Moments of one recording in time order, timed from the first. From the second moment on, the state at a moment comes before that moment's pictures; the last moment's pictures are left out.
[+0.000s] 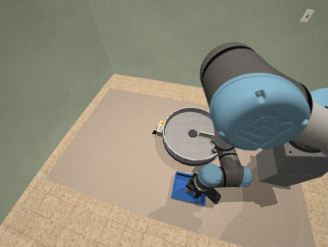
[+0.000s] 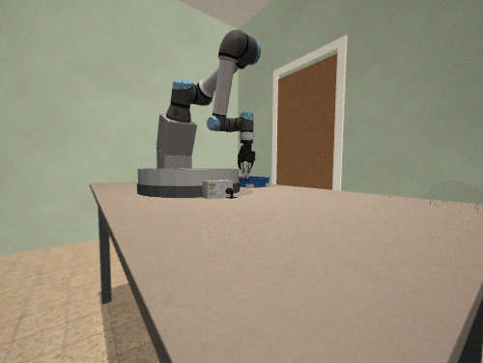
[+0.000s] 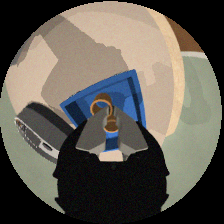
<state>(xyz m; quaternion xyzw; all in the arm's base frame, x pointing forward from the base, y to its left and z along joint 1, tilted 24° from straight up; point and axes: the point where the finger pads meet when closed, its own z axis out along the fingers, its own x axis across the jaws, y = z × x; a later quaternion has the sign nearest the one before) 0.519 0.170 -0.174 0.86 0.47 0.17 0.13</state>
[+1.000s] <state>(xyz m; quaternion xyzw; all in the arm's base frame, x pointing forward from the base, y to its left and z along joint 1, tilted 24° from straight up) 0.520 0.170 -0.176 0.86 0.47 0.17 0.13</state>
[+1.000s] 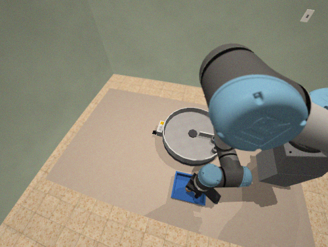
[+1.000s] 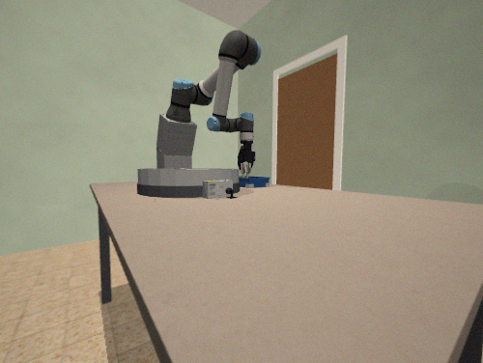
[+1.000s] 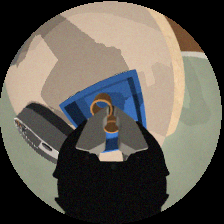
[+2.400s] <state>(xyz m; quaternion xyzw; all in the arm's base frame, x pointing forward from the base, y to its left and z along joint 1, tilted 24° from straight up) 0.522 0.170 -0.179 0.86 0.47 0.17 0.13</state>
